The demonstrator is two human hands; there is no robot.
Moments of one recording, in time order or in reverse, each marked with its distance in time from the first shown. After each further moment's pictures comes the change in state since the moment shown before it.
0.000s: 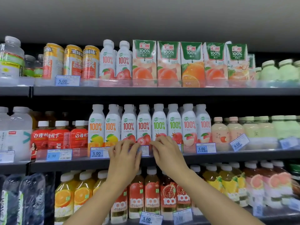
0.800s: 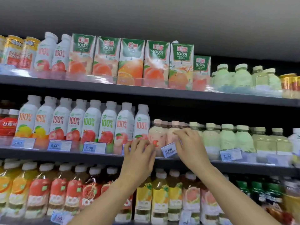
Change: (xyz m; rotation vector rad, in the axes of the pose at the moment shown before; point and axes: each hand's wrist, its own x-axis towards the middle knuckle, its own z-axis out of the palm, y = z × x) left_hand 0.063 0.302 0.093 -0.080 -0.023 0.006; right_hand -0.056 0.312 -0.142 -0.041 0.069 0.101
